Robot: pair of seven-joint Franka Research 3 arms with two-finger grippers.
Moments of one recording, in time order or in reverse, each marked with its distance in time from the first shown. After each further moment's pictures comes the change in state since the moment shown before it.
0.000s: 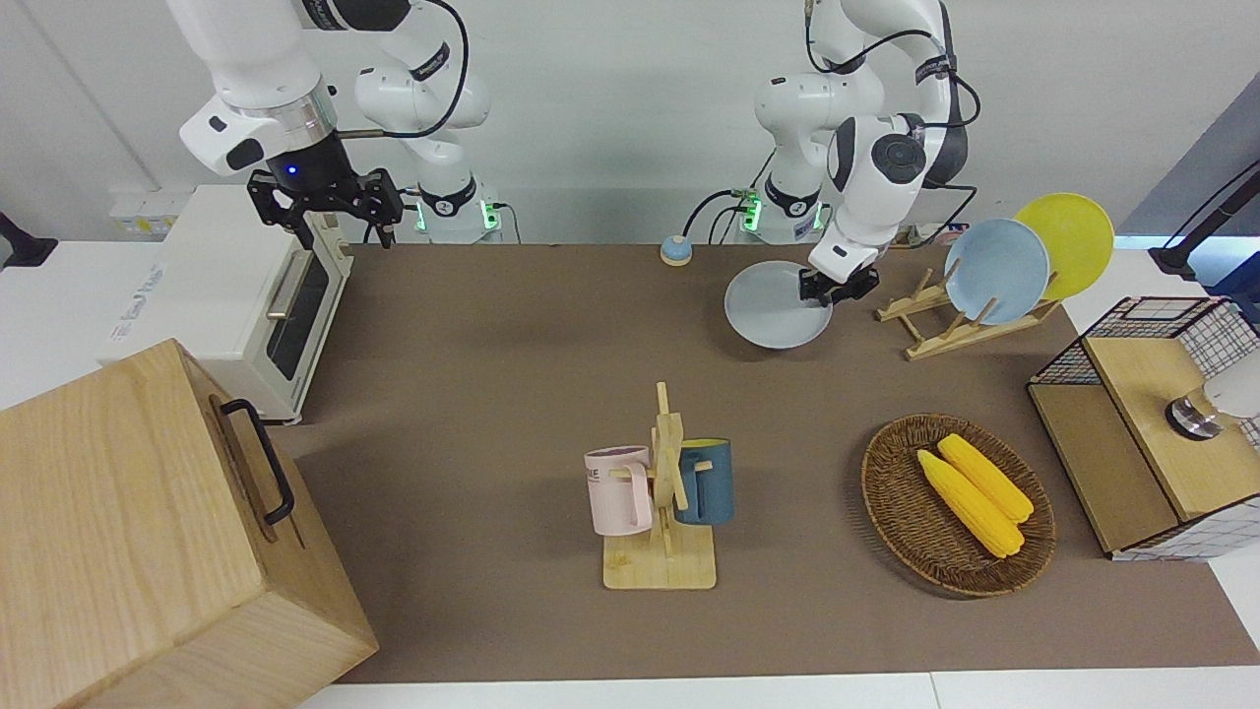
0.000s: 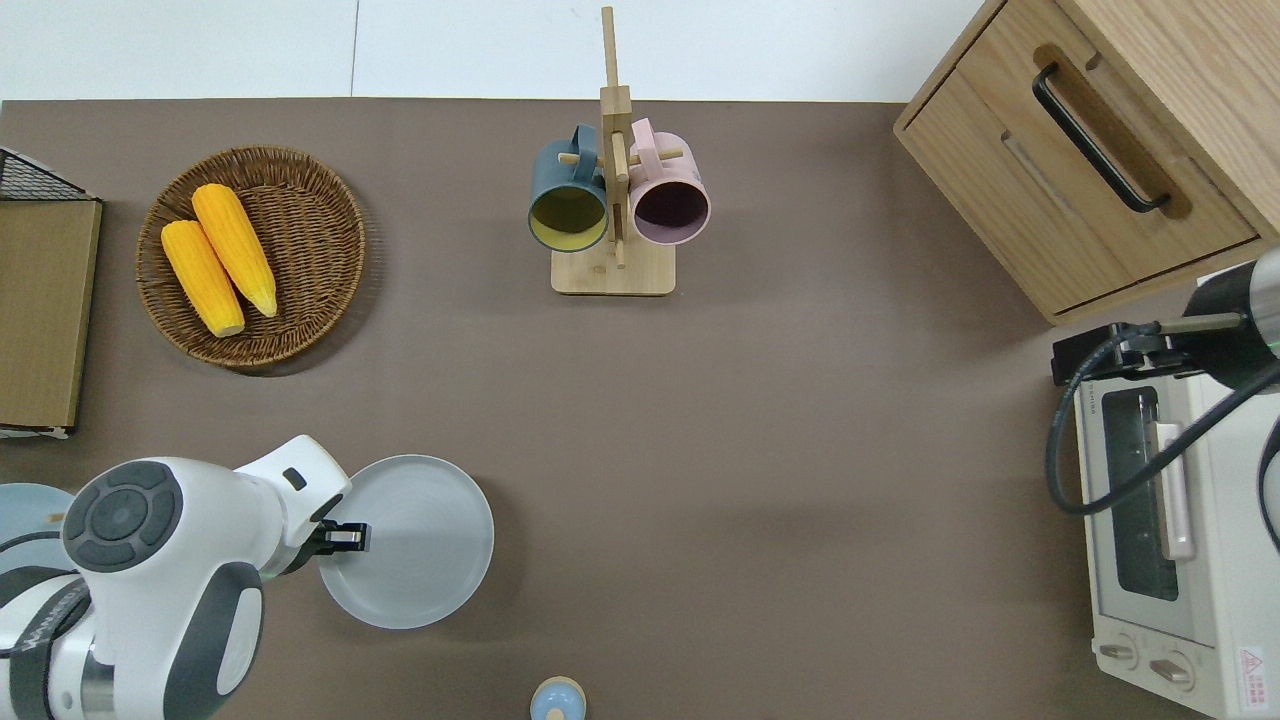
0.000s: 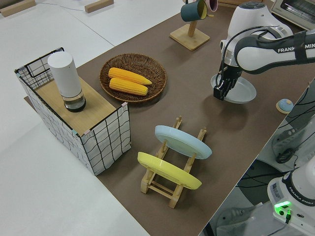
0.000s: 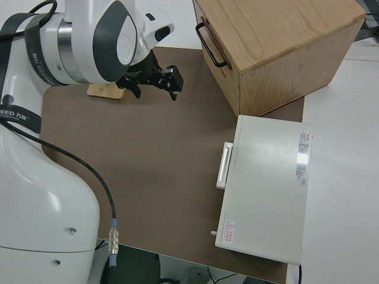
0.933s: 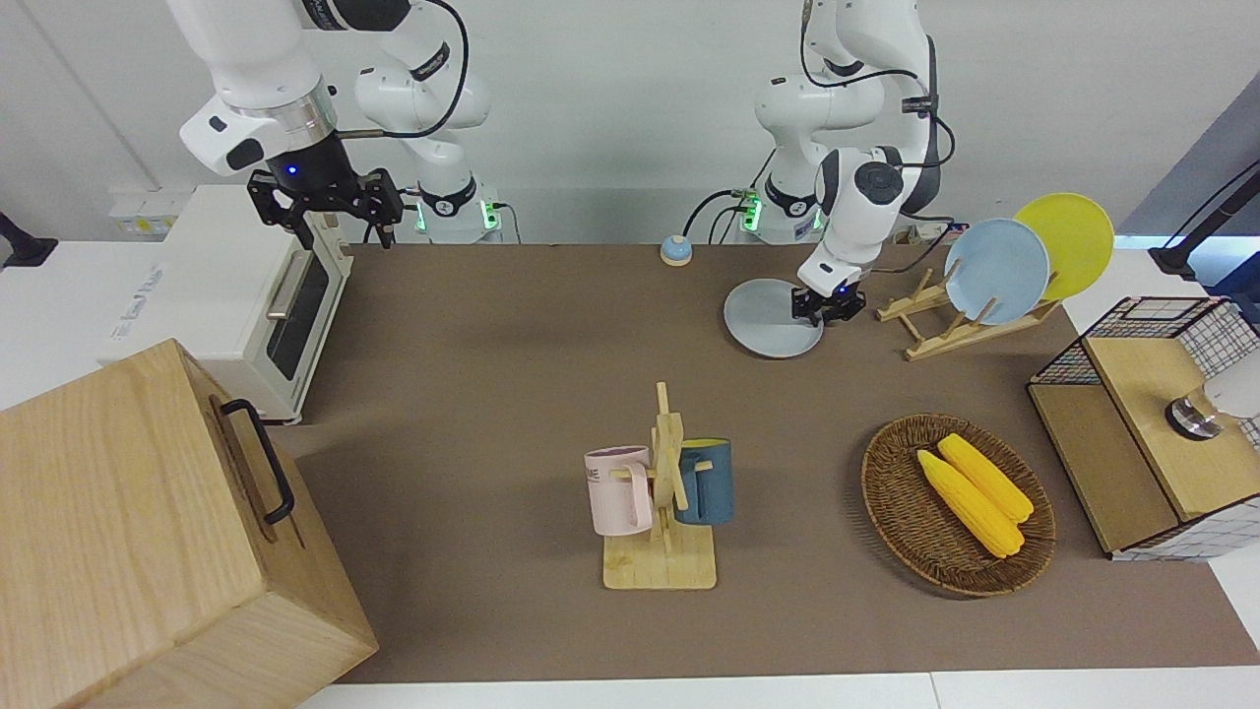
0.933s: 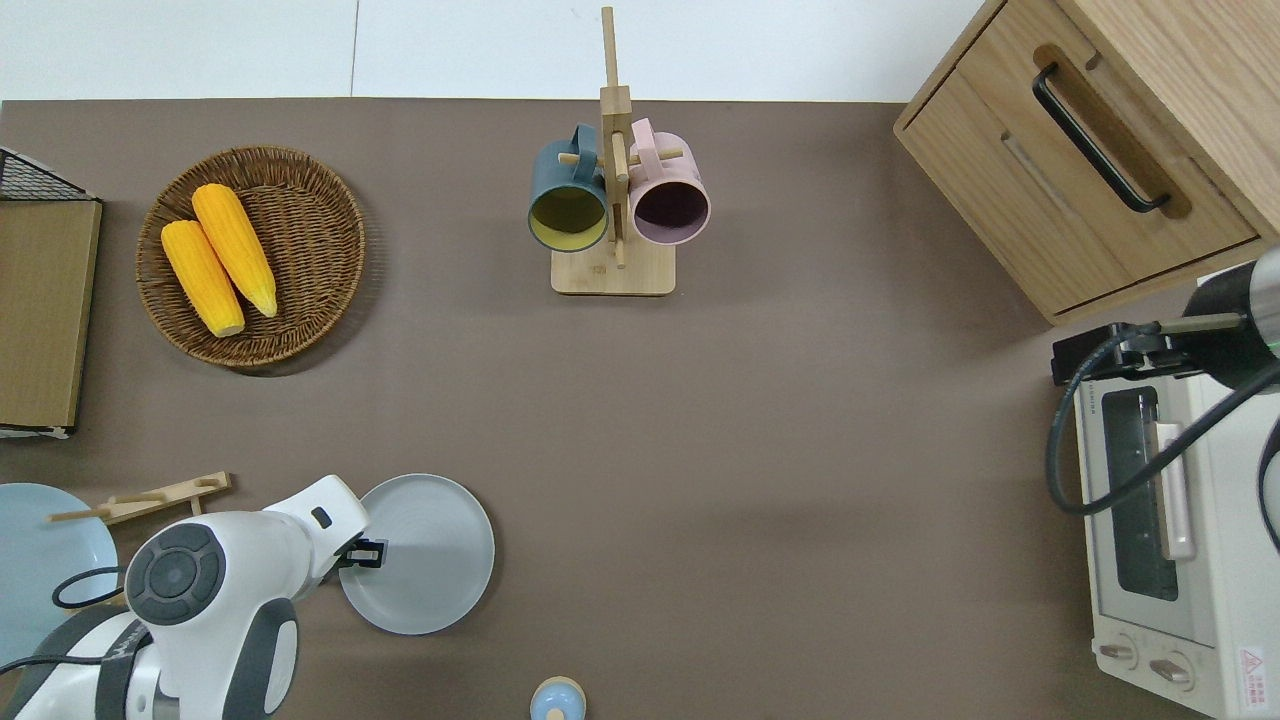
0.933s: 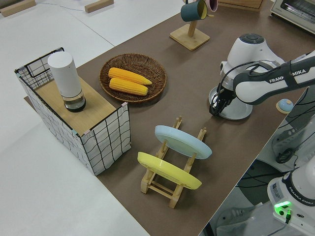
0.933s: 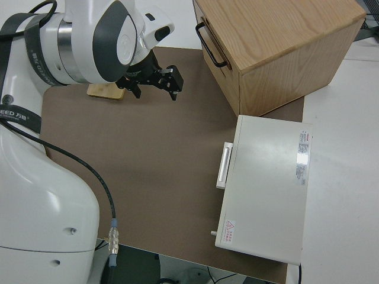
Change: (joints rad) left arm 0.003 0.055 0.008 -0.222 0.000 0.374 0.097; right arm 0.000 0.000 0.000 0.000 0.000 0.000 0.000
